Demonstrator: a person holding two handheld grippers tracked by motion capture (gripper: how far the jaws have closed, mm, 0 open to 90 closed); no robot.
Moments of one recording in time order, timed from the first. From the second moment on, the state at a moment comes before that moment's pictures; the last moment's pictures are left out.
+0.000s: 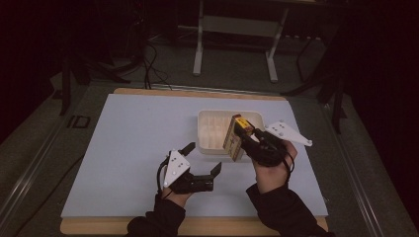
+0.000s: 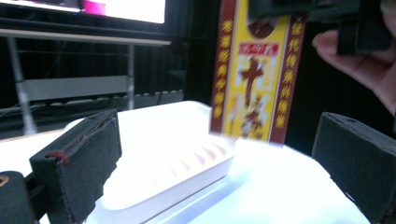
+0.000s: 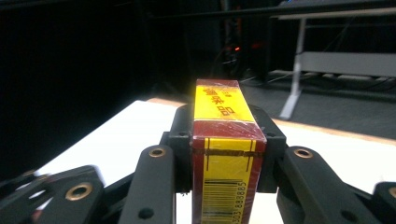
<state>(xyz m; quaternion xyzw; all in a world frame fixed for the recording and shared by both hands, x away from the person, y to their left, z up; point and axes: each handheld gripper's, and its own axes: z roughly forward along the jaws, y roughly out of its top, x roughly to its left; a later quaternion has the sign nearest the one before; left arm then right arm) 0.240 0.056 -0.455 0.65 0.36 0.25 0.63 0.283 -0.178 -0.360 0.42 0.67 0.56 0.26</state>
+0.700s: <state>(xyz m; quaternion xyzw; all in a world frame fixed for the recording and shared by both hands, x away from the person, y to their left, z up) 0.229 0.107 -0.470 0.66 0.38 0.31 0.57 0.327 -0.163 -0.369 0.45 0.61 0.52 0.39</state>
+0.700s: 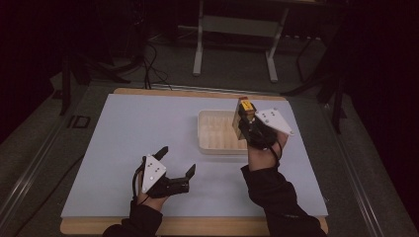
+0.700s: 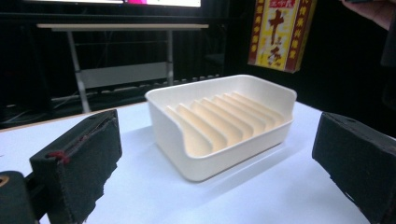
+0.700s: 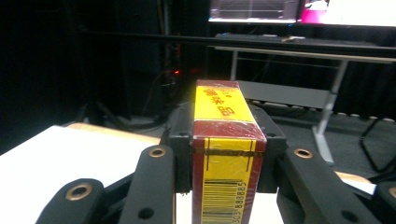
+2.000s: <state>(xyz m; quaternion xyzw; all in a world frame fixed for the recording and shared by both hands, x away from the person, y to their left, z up) 0.227 0.113 -0.489 0.66 0.39 0.30 0.57 0.392 -0.153 -0.434 0.52 0.58 0.49 0.38</state>
